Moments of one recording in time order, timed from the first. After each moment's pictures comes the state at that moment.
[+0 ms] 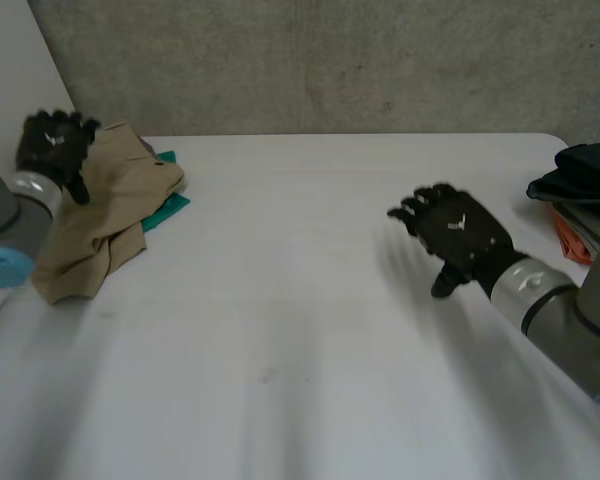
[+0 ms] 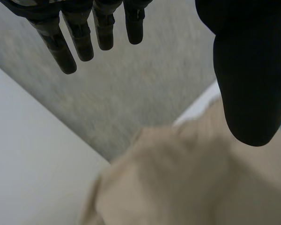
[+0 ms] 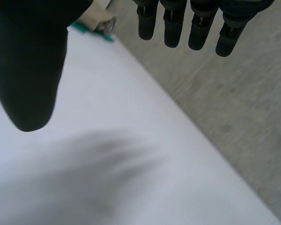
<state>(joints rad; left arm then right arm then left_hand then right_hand) 4.69 -2.39 -1.02 3.44 -1.39 3.64 1.81 -1.21 1.73 -0.30 1.13 2.60 0.19 0.21 0.21 0.20 0.04 0.23 0.22 0.21 0.21 0.04</state>
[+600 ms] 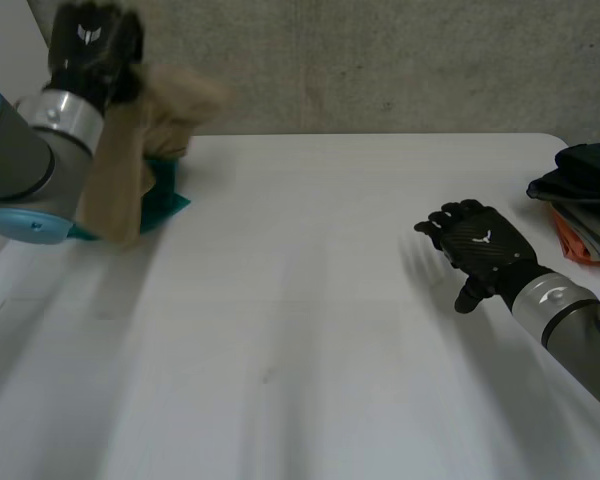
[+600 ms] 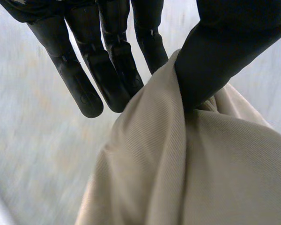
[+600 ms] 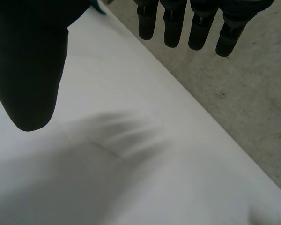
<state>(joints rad) 4.45 -2.08 -1.10 3.59 -1.40 3.38 1.73 -1.23 1.80 -0.31 1.14 2.59 1.12 1.19 1.19 1.20 0.98 0.23 0.22 0.21 0.21 0.04</state>
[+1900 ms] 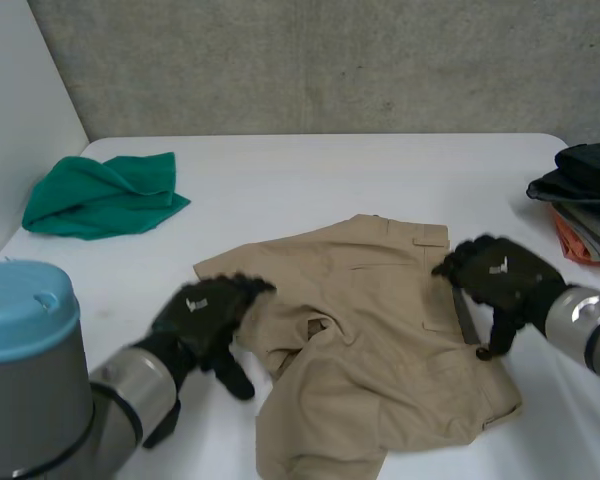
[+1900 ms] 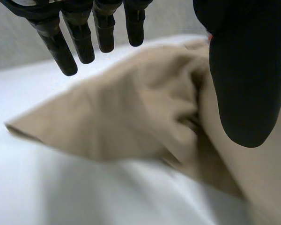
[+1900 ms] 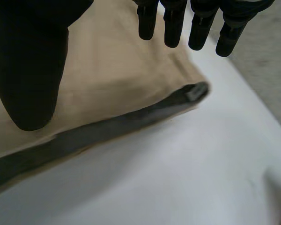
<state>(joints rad) 4.14 -1.74 -1.84 3.19 -1.52 3.07 1.69 -1.33 1.75 0.08 1.15 2.39 0.22 0.23 0.24 0.23 0.05 0.23 0.22 0.21 0.21 0.04</state>
